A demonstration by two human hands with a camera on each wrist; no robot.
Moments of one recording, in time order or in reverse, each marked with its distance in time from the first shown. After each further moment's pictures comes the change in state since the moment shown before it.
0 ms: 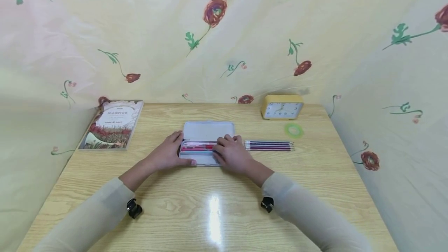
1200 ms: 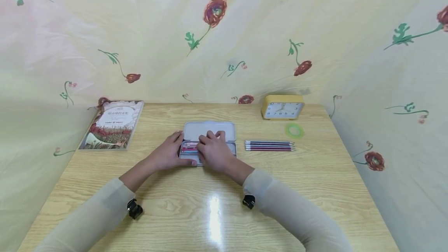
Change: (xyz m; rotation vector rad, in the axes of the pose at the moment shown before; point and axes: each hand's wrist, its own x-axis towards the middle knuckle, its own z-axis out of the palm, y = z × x) left_hand 0.001 0.000 0.000 0.018 0.025 0.033; right_hand 0.041 -0.041 0.005 -0.166 0.074 -0.048
